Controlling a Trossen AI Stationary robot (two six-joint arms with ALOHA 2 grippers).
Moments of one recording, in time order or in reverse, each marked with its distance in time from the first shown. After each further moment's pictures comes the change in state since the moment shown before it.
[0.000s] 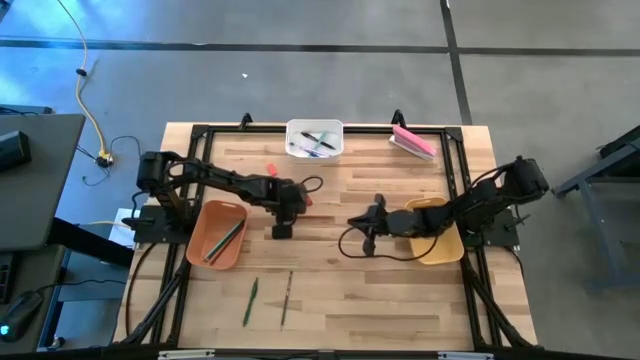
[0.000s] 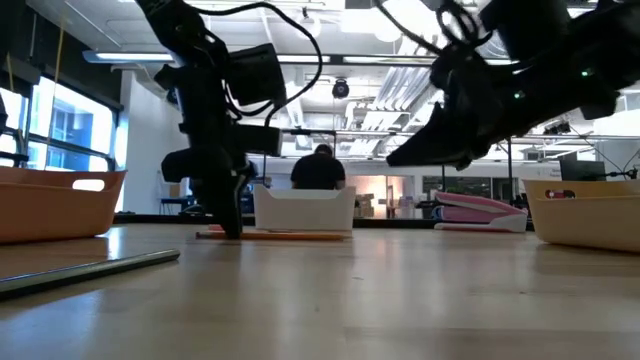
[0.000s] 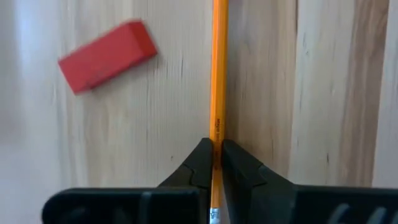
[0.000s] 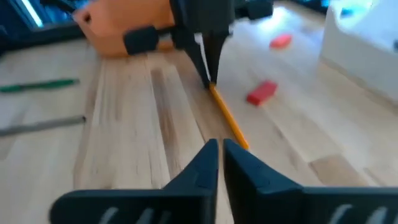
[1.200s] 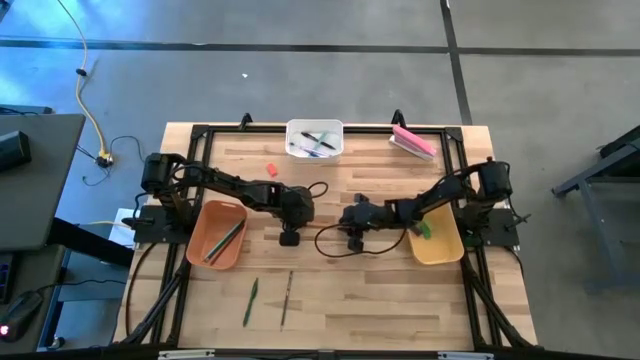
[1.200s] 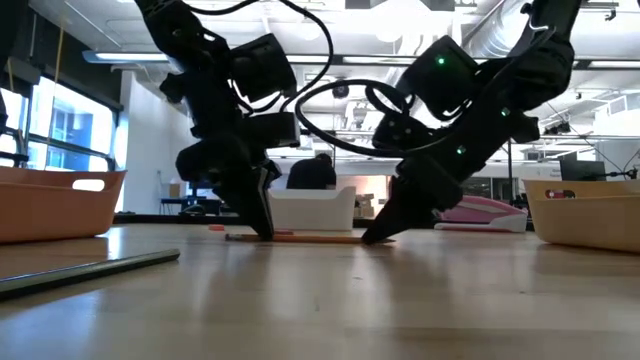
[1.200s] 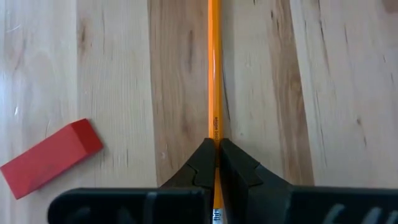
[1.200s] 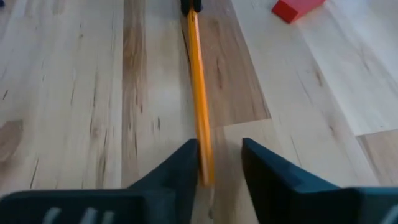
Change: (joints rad) left arm -0.044 0.012 -0.003 0.201 0.098 0.038; right arm -0.160 0.287 0.246 -0.355 -0.273 -0.129
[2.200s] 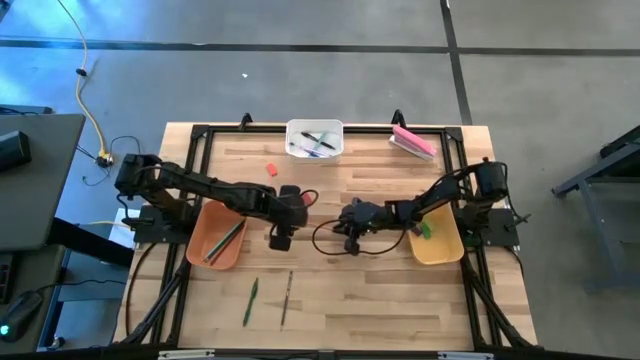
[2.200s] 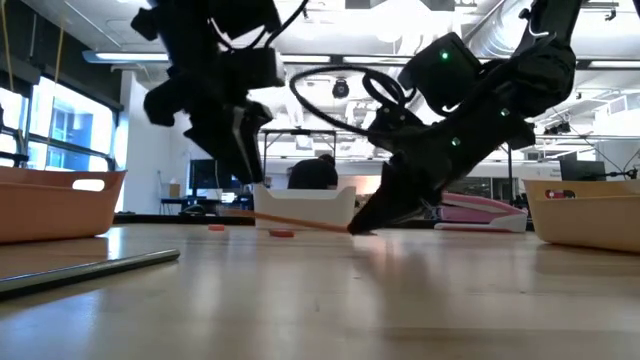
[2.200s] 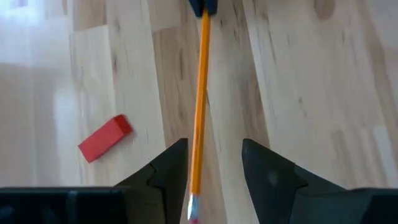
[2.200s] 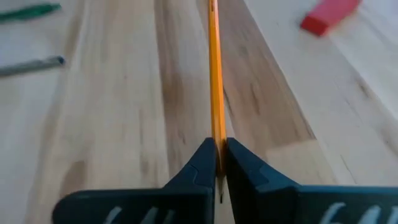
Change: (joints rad) left arm -0.110 -0.190 0.054 -0.227 -0.168 0.023; right arm 0.002 0.007 -0.008 0.167 -0.085 0.150
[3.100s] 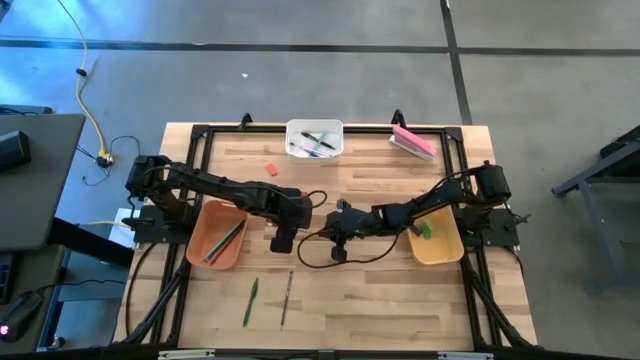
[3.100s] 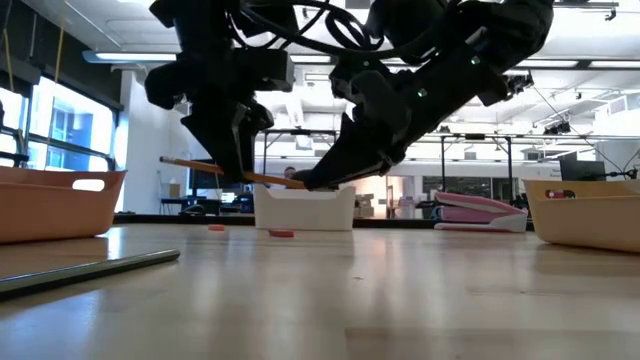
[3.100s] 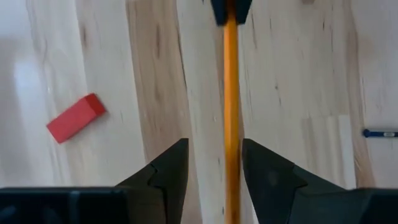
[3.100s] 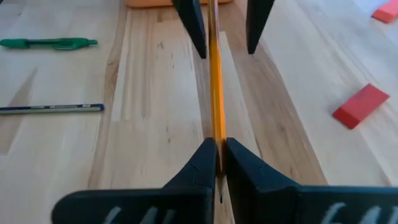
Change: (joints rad) left arm -0.012 0.086 0.156 -0.225 0.067 -0.082; right arm 0.086 -0.005 0.239 -0.217 0.093 -0.087
